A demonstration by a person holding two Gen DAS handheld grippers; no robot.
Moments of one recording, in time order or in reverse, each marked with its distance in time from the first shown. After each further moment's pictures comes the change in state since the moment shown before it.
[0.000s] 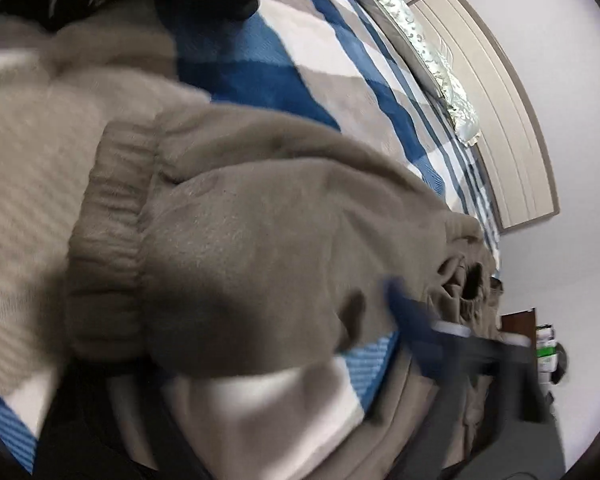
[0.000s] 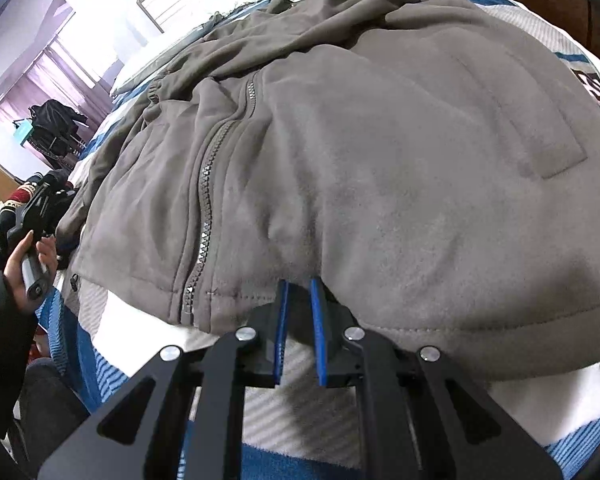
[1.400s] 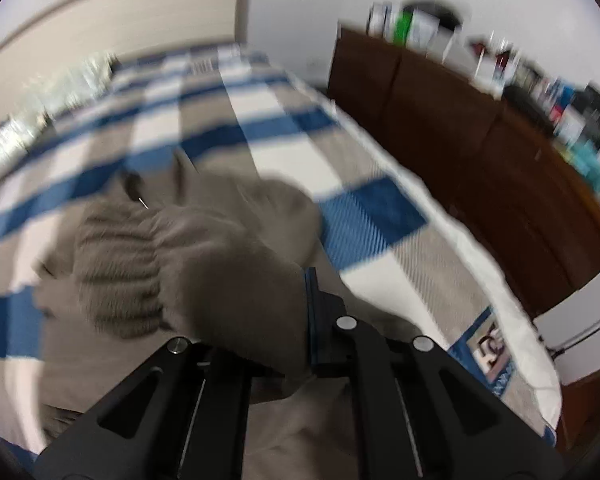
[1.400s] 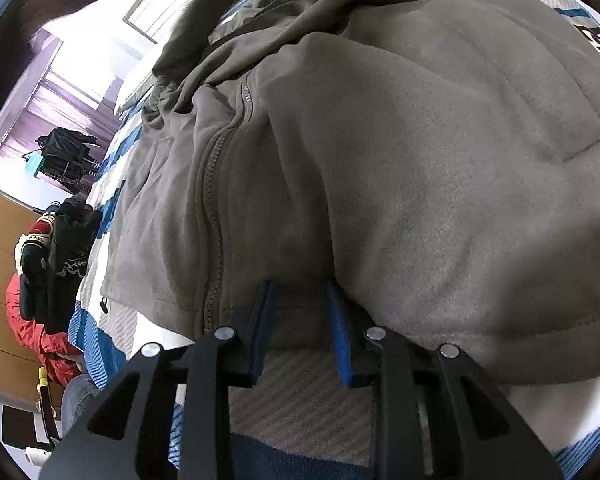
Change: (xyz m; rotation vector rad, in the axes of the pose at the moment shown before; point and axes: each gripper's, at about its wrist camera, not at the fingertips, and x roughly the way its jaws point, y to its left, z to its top) left arm 0.111 -0.526 -0.308 1.321 0.264 -0.212; right arm 0.003 -0.013 0.010 0.112 0.061 0.108
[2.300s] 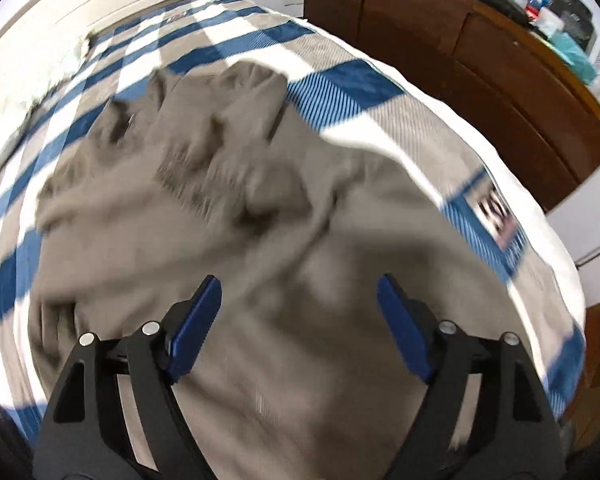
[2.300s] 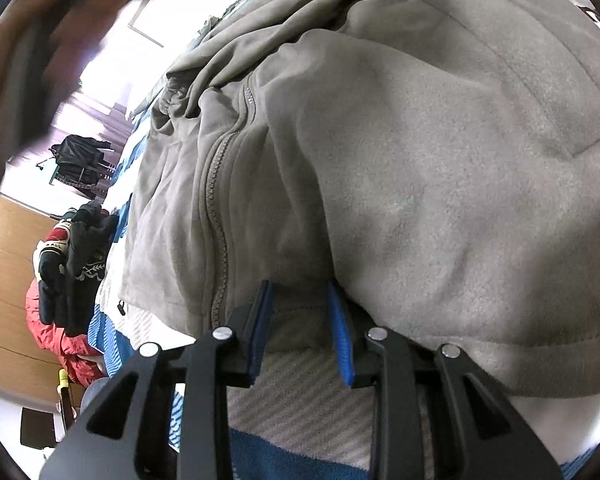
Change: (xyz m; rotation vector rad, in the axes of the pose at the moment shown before) left arm -0.054 -0.030 -0.130 0.109 0.182 0.024; right arm -0.001 -0.006 0.003 0.036 0.011 0.066
